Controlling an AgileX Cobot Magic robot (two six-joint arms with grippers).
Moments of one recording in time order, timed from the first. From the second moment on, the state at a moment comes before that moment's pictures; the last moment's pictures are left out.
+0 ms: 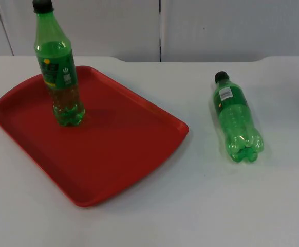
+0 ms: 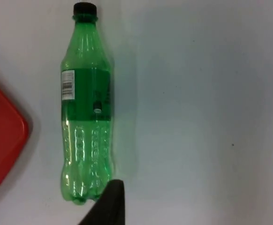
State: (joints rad) right arm 0.04 1.75 -1.61 0.18 1.09 -0.03; left arm -0.52 0.00 -0.50 -0.01 1.07 0.02
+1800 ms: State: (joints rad) right arm 0.39 2.57 -2.21 -0.07 1.04 0.56; left arm -0.52 0.00 -0.50 -0.01 1.08 0.02
